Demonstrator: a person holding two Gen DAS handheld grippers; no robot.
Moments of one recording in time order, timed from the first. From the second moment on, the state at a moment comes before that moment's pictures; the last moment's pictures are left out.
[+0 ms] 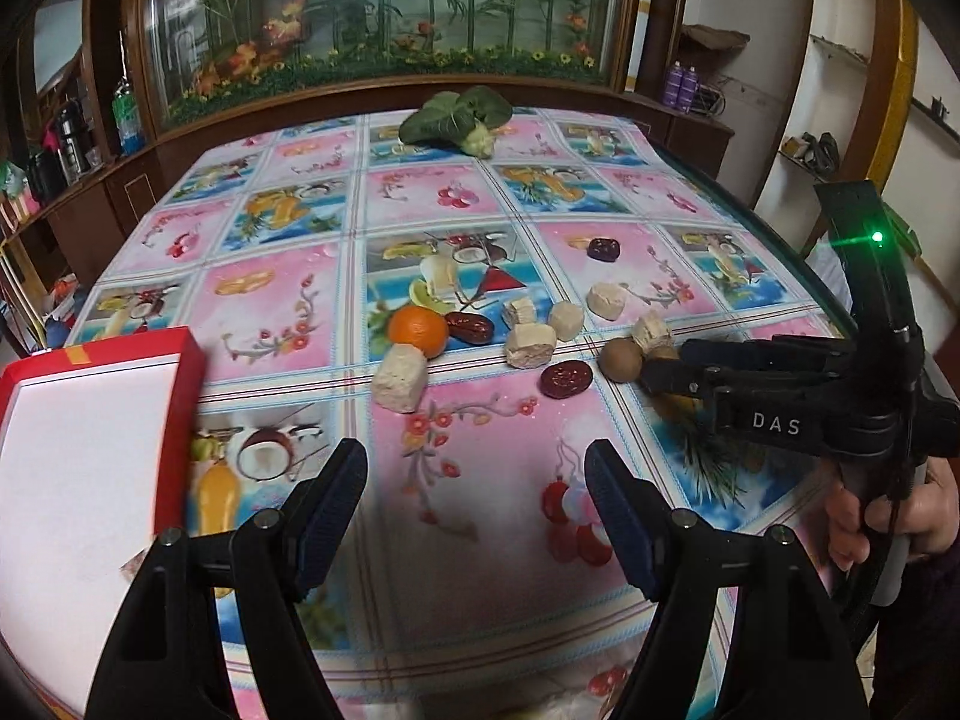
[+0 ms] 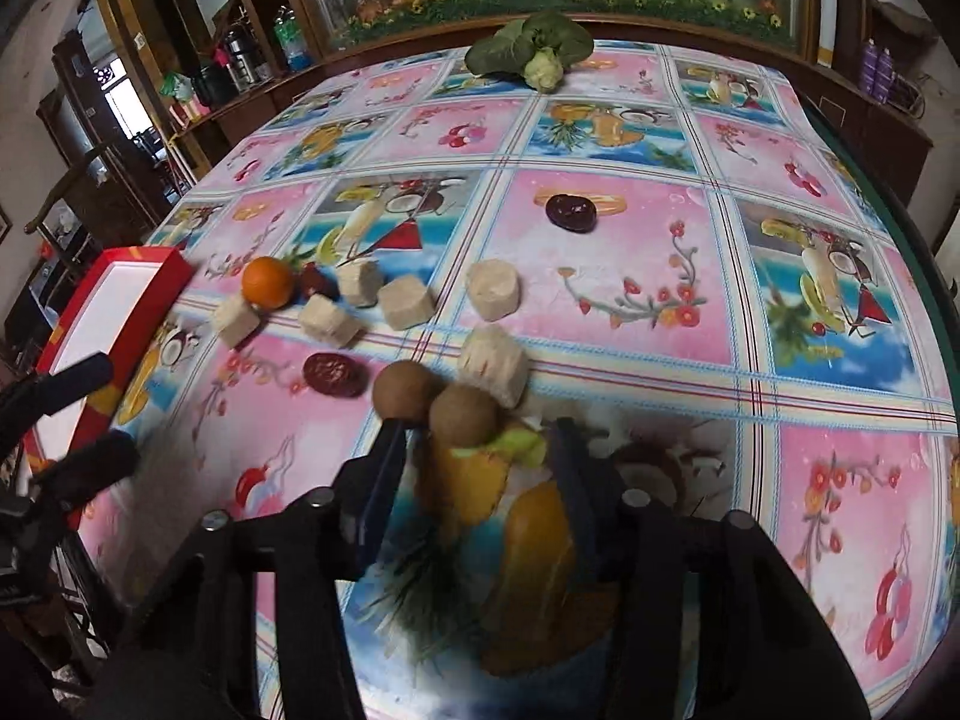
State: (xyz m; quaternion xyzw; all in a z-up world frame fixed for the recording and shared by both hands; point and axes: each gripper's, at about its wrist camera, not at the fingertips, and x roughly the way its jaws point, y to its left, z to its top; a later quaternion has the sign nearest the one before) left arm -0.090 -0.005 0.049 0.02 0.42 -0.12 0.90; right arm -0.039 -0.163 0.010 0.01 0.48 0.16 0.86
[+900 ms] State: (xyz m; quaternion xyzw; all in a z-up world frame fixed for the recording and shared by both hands) left arm -0.035 -0.069 0.017 0.05 0.46 -0.16 0.87; right arm -0.024 -0.212 0.017 0.11 0.45 0.15 0.87
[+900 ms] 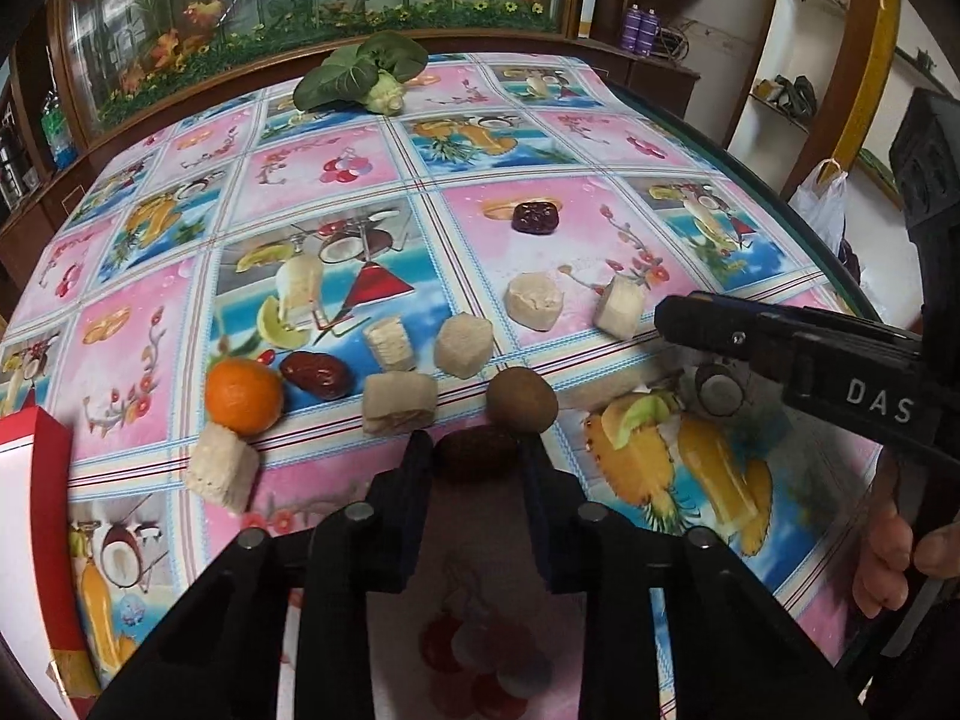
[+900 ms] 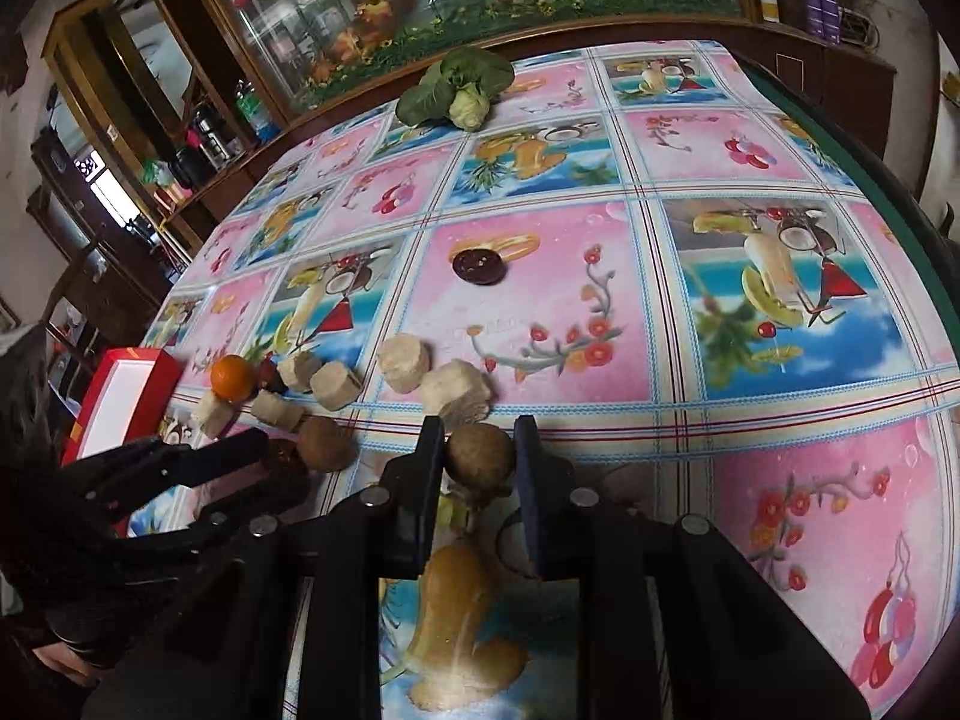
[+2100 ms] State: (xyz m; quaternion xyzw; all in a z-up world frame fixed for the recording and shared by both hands) left arm -0.162 0.198 0.080 -0.04 0.35 0.12 0.93; right arm -0.057 -0.031 0.059 0.04 0.37 0.32 0.87
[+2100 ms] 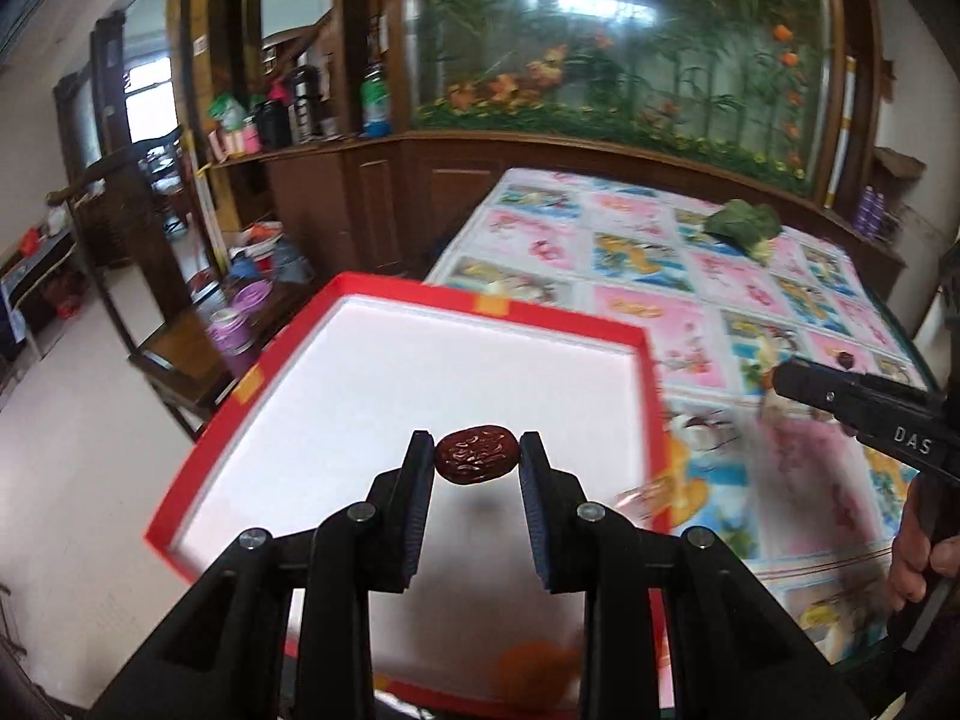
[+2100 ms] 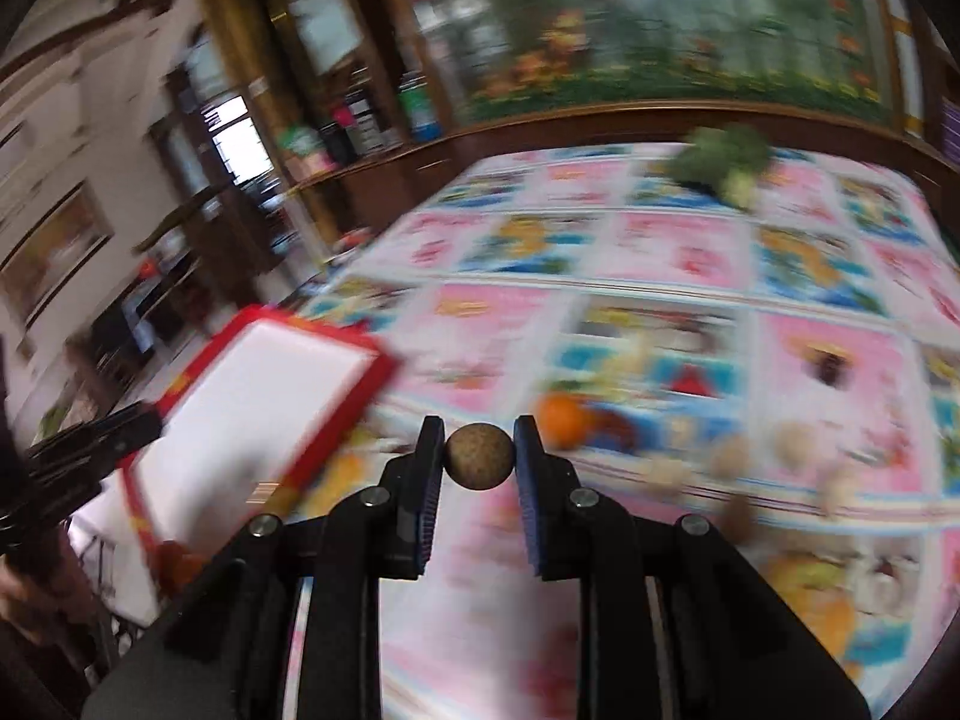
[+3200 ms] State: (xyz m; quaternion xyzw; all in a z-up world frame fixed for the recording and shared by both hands) left arm -0.171 0.220 0.049 -0.05 0.41 0.13 0.90; right arm -0.073 0.135 0.041 -0.03 0.45 0.41 0.79
